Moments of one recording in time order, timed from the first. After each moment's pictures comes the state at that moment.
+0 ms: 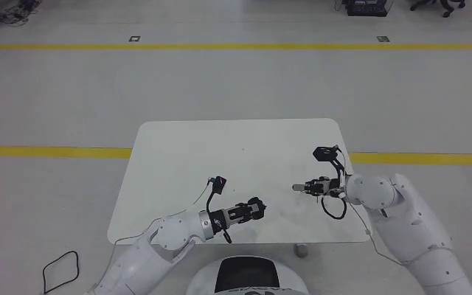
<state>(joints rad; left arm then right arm) 1.51 -1.06 -0.88 -1.70 -0.23 -0.20 -0.52 -1.45 -0.92 1.30 -1.74 -0.45 0.06 1.06</state>
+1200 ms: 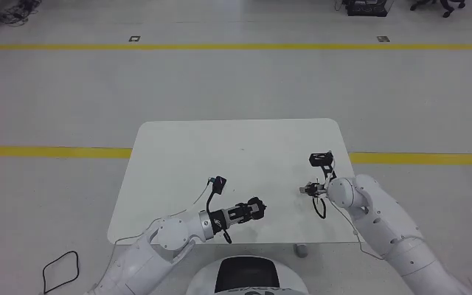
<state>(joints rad) 1.51 -1.06 -0.88 -1.70 -0.23 -0.20 -0.52 -1.32 -0.97 1.05 -1.58 -0.86 0.34 1.04</state>
